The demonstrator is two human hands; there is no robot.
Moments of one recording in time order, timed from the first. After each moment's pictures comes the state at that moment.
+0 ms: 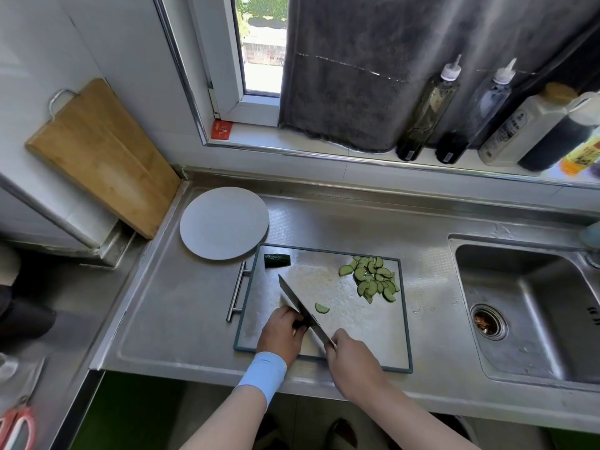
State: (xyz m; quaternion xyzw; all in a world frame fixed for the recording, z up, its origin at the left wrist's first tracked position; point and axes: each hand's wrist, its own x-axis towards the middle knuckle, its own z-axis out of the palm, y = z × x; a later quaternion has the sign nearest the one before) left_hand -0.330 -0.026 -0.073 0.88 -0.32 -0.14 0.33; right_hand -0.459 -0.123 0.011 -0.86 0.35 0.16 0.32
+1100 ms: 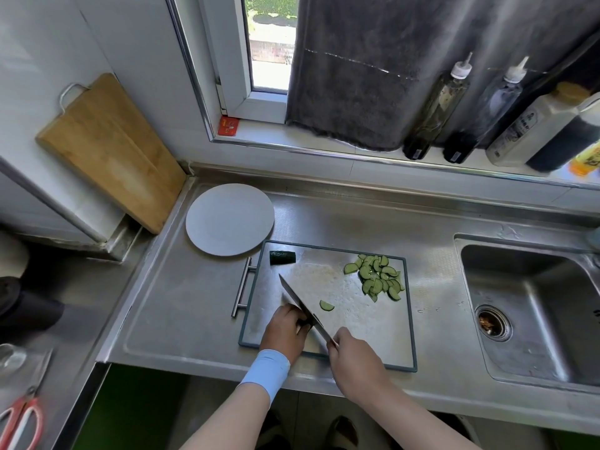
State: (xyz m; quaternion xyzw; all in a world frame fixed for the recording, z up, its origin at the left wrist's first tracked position) left_hand -0.330 -0.022 -0.071 0.88 -0.31 -0.15 0.33; right_hand -0.460 -0.117 0.008 -0.87 0.34 0.15 0.31
